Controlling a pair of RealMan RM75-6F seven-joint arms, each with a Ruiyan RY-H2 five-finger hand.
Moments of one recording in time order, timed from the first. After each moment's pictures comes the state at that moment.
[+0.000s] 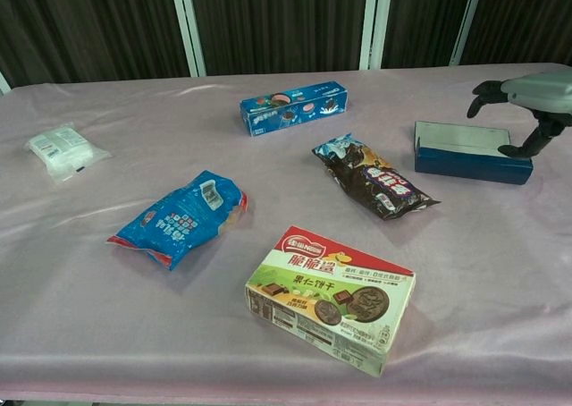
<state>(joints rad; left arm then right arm) -0.10 -1.14 0.06 -1.61 1.67 1.48 0.16 0.69 -1.39 0.15 -1.32 -0.94 0.84 -0.46</state>
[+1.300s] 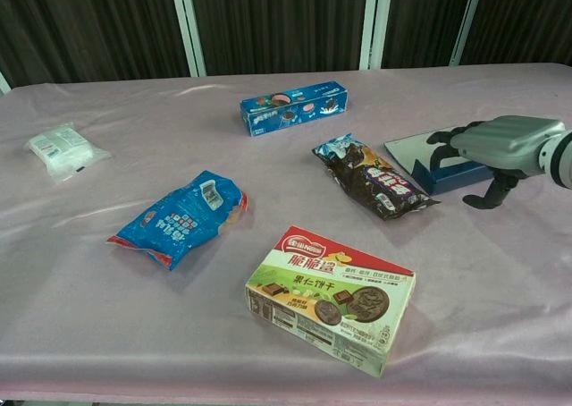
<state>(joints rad) -0.09 -1.13 0.05 -1.60 1.67 1.50 0.13 0.76 -1.46 0.03 -1.43 -0.87 0.89 -0.69</state>
